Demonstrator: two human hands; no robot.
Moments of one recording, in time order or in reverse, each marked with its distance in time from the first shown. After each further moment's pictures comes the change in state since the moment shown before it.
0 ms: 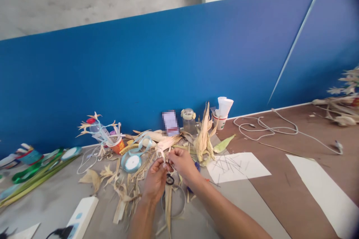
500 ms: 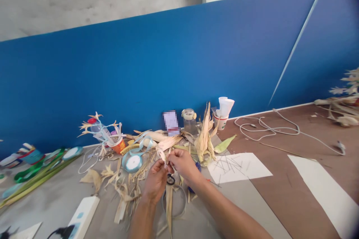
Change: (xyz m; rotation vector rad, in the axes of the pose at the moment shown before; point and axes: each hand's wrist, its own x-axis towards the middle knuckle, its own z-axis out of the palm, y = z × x) left_hand 0.000 0.000 -0.003 -0.014 -0.037 -0.033; right_hand 0.000 0.000 -0.001 -0.064 -0.019 0.048
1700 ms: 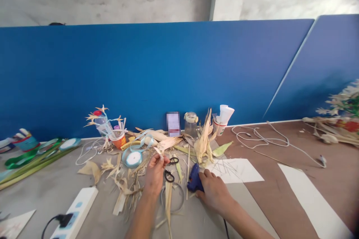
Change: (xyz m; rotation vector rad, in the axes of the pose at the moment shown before) left_hand 0.009 -0.007 -0.009 -0.137 0.274 0.108; right_hand -0.074 0.005 -0.085 -1.799 0.011 0.049
